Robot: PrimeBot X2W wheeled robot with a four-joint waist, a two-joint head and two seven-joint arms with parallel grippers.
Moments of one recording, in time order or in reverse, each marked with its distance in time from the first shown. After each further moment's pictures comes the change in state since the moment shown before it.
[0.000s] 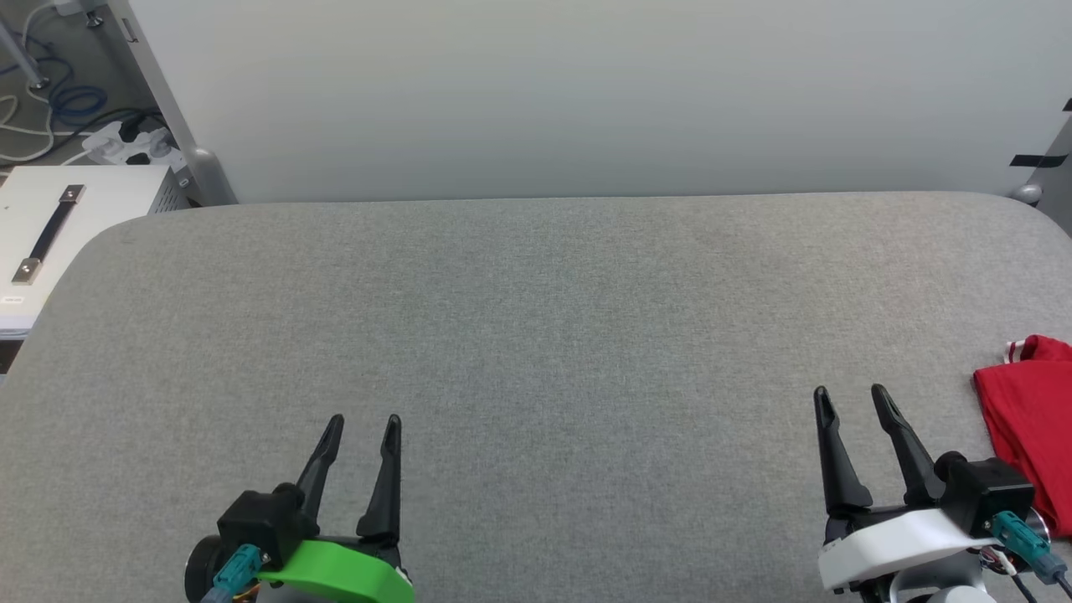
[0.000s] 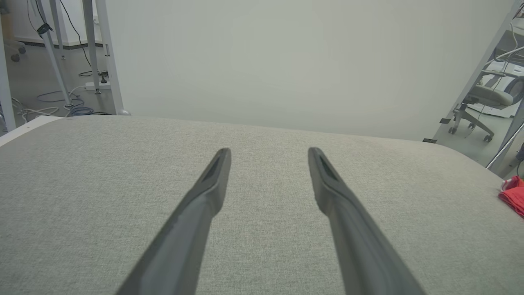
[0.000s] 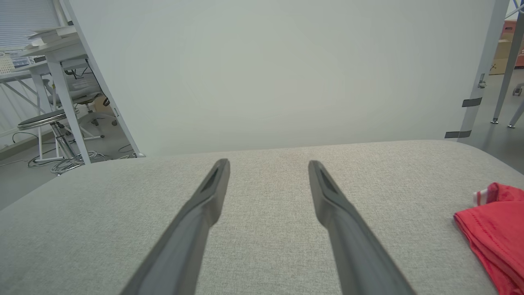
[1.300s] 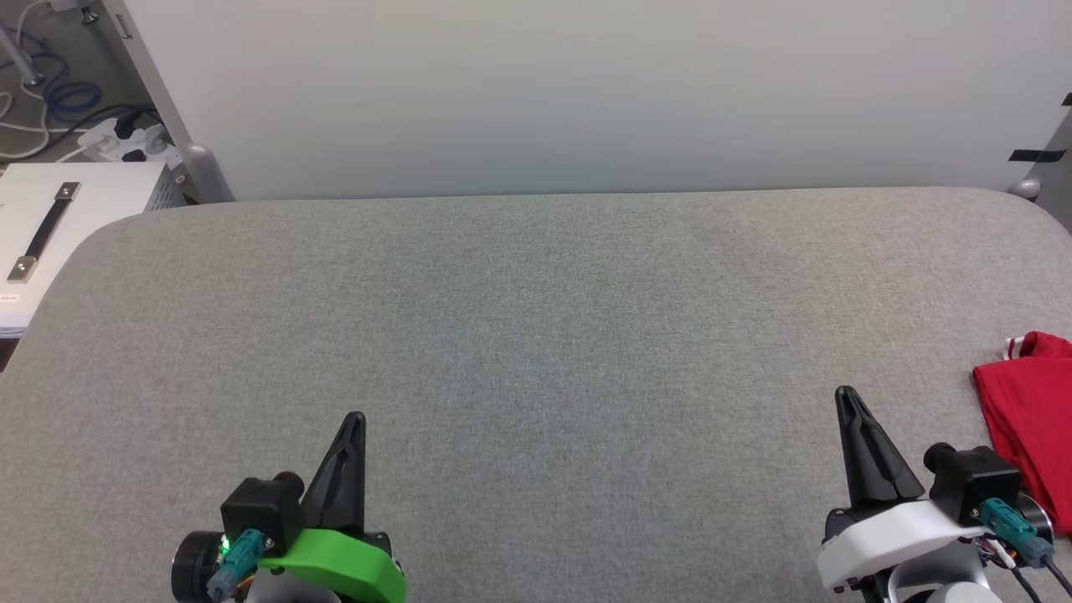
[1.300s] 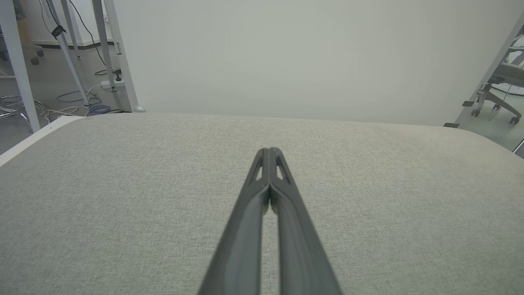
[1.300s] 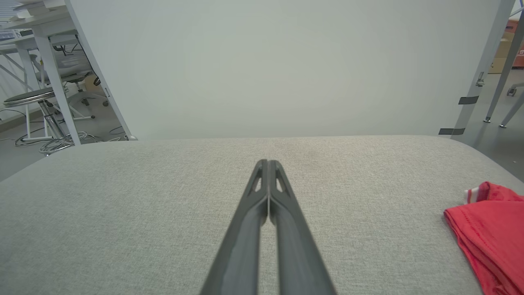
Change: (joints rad) left arm -0.002 -0.004 0.022 -0.026 0.064 0.032 0.073; right arm -0.002 0.003 -0.008 -0.022 -0.054 0.000 0.071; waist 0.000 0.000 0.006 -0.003
